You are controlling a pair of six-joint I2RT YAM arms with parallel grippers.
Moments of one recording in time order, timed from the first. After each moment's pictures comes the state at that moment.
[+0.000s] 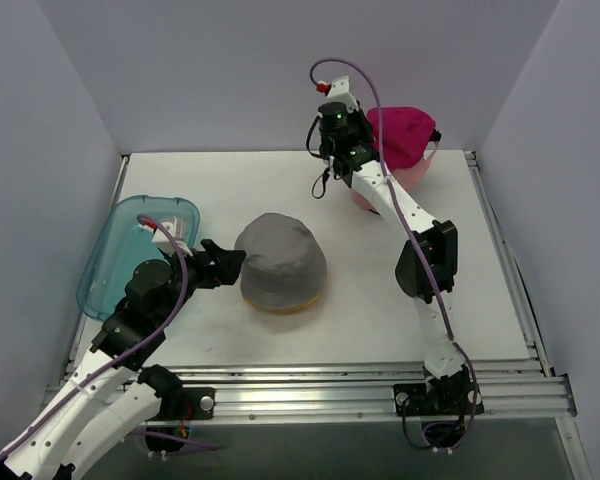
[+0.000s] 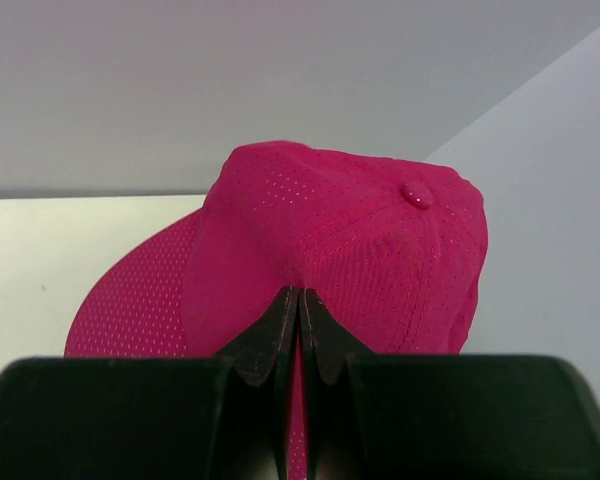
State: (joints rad) left arm -0.58 0.63 0.69 -0.23 -0.15 -0.56; right arm 0.49 2.20 2.17 -0.23 0.94 -0.31
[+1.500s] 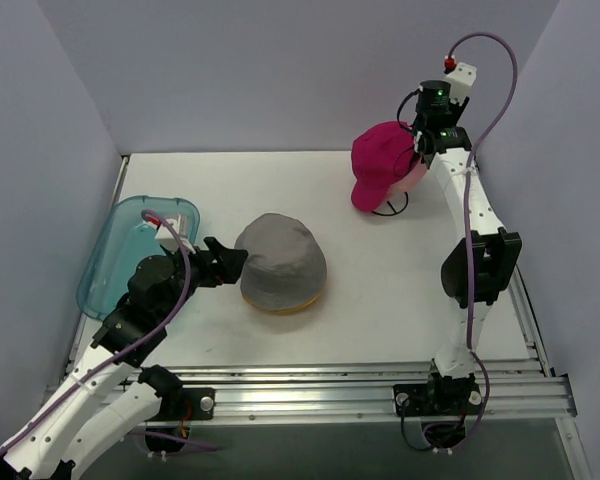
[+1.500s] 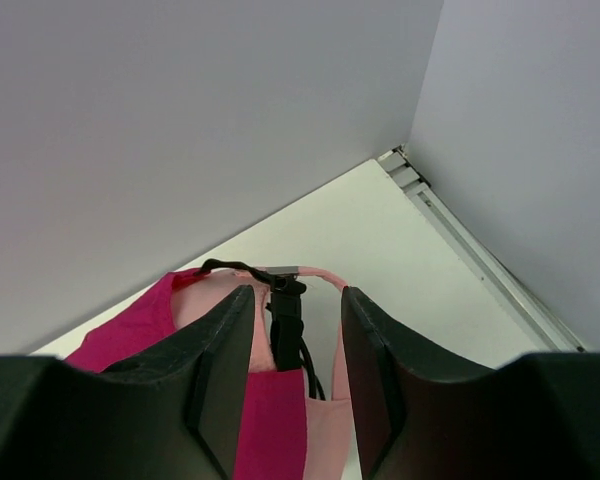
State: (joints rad) left arm -0.59 0.64 0.69 -0.24 -0.15 -0.56; right arm 0.12 2.01 2.05 -0.37 0.61 0.27
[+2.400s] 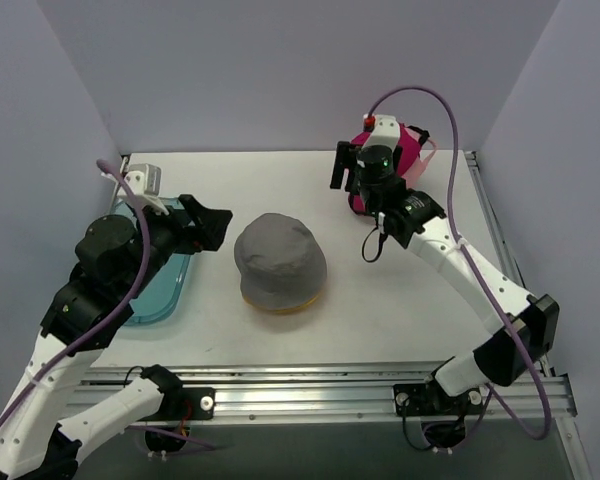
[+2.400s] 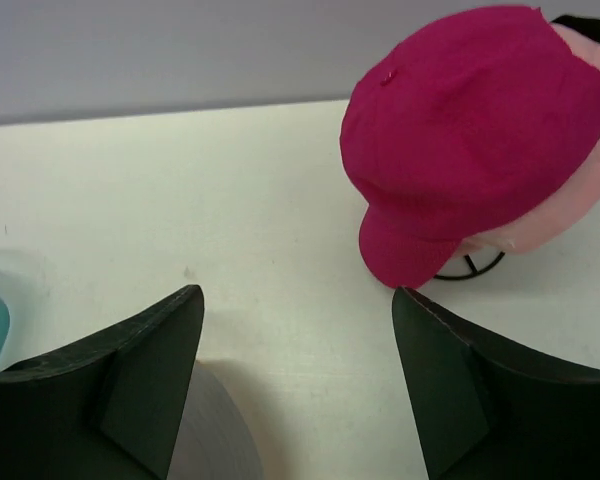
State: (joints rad) left arm -0.59 0.86 1.30 -0.56 -0.17 -0.46; right arm 0.57 1.50 1.47 -0.32 0.48 0.31
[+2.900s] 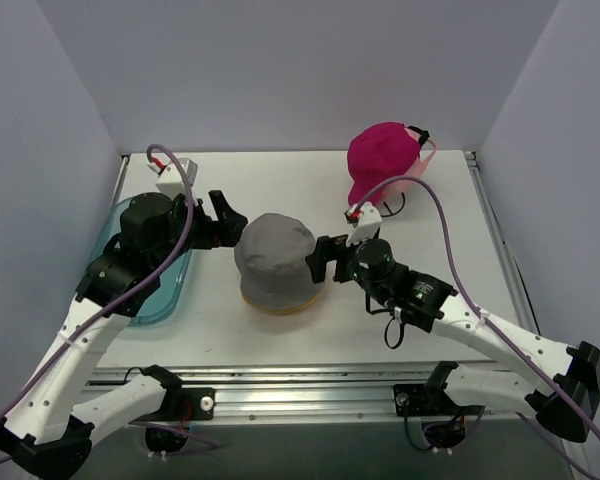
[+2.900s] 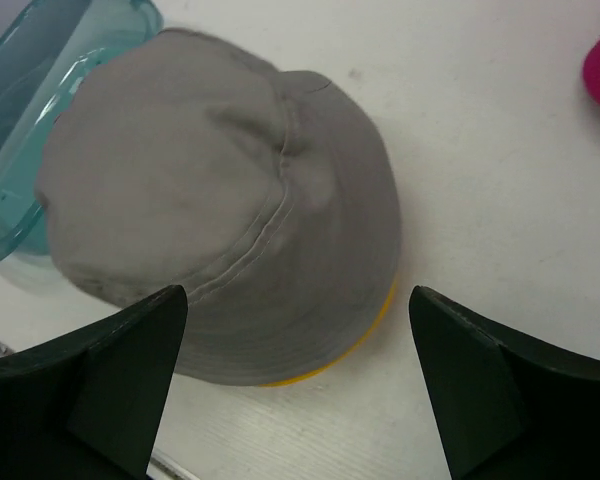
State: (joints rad) left arm -0.54 0.97 1.27 -0.61 -0.08 -0.44; right arm 0.88 1.08 0.88 -0.19 0.34 0.43
